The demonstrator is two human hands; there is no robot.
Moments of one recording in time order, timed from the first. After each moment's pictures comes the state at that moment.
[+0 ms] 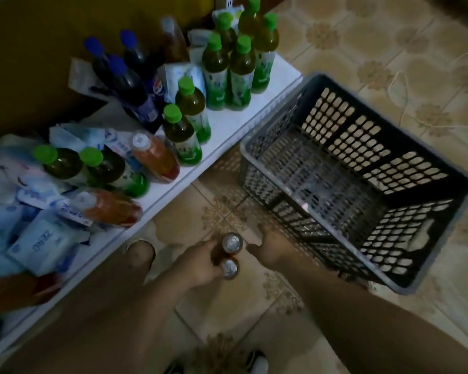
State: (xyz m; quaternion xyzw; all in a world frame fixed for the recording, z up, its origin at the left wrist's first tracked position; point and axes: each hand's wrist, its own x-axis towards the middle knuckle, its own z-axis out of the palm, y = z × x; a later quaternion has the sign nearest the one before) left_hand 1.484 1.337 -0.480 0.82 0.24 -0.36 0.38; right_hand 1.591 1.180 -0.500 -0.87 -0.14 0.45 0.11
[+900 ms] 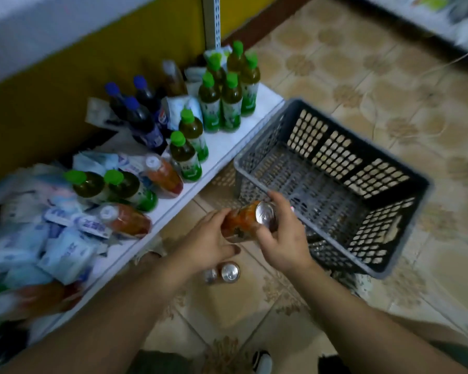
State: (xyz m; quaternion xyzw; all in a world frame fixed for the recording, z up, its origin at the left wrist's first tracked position) left_hand 1.503 1.337 -0.393 0.87 0.17 -0.20 0.43; right_hand 1.564 1.170 -0.371 -0.88 -0.14 0.17 0.43
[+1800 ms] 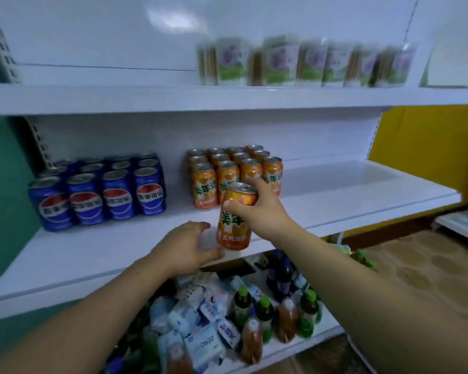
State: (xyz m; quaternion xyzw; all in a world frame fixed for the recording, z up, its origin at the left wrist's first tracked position) left_hand 1.293 1.527 -0.046 0.91 0.36 0.10 0.18; right_hand 1.450 1.426 -0.005 -0.68 -0.47 0.19 0.52
